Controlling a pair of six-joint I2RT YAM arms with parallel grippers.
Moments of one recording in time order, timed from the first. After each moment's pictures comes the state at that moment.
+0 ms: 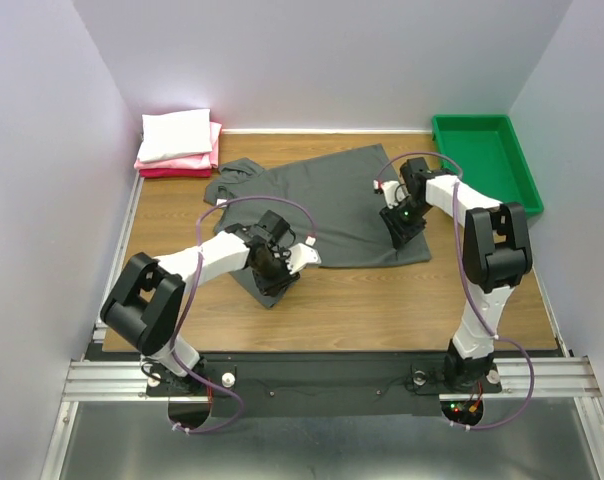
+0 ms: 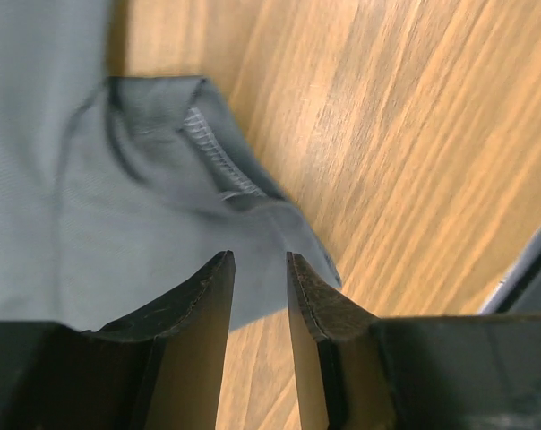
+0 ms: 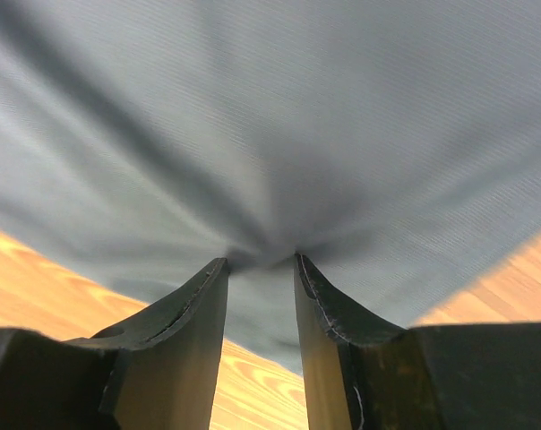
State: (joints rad) left arm -0.62 1.53 0.94 -0.68 0.30 0.58; right arm 0.19 1.96 1.41 -0.86 -0.25 -0.41
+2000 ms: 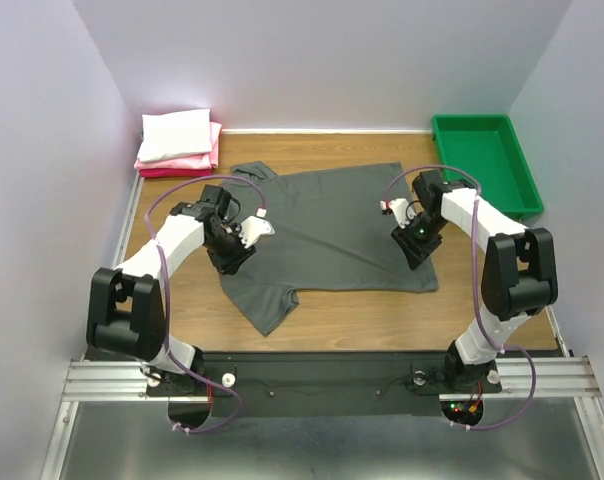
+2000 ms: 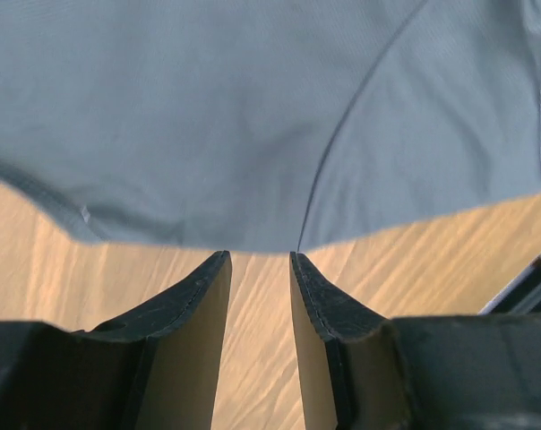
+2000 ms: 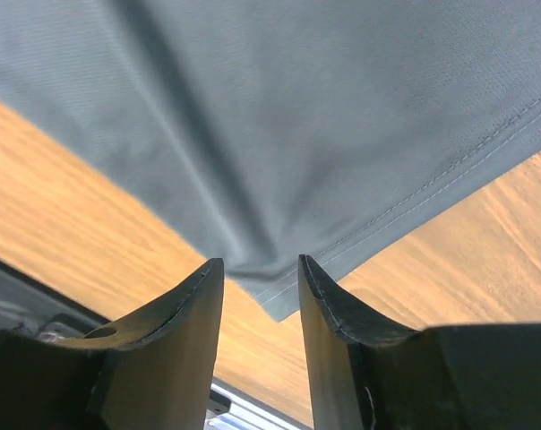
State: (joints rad) left arm -0.24 1.44 1.02 -0.89 0.30 0.84; right arm 0.17 1.70 1.23 -1.04 -0.24 -0.58
